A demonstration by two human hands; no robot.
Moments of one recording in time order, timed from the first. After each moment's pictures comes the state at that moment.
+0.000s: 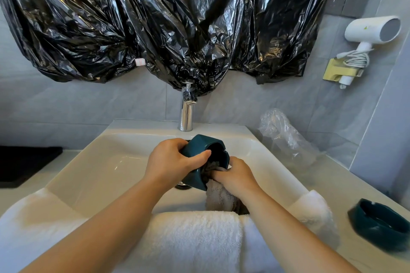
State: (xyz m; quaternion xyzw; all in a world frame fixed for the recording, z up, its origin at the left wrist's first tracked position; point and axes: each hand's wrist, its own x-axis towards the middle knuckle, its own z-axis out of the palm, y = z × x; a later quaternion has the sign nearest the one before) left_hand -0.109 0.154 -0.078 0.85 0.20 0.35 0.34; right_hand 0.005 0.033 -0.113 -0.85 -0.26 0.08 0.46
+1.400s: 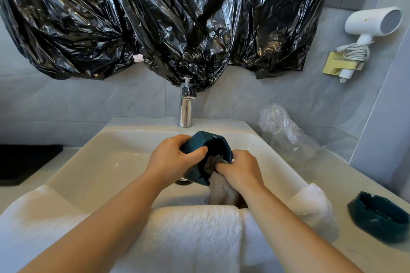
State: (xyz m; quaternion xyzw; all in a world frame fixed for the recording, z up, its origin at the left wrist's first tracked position) left_hand -0.106 0.162 -0.087 0.85 0.16 0.31 0.40; right_hand -0.003 0.025 -0.103 -0.88 -0.24 -0.02 0.42
